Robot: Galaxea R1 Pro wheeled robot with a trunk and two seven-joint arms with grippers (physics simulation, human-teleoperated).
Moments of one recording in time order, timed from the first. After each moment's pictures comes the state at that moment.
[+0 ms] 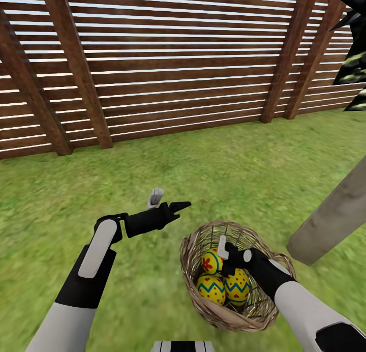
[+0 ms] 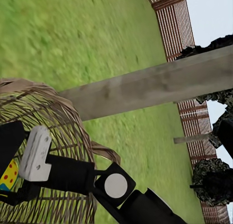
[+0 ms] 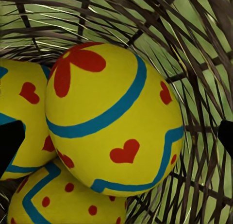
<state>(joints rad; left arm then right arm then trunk) -0.62 -0.06 -0.14 -1.46 1.21 1.00 0.07 -0.78 -0.06 0.30 -0.51 0.78 -0.02 0.58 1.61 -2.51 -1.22</state>
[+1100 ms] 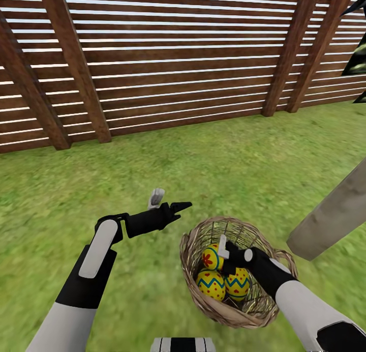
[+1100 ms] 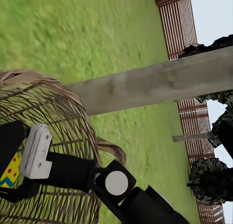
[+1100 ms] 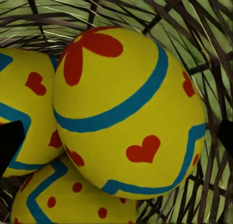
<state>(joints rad) -0.62 -0.07 -0.14 -1.46 1.21 1.00 0.07 -0.78 -0.07 0.31 -0.51 0.78 -0.03 0.59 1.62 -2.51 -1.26</state>
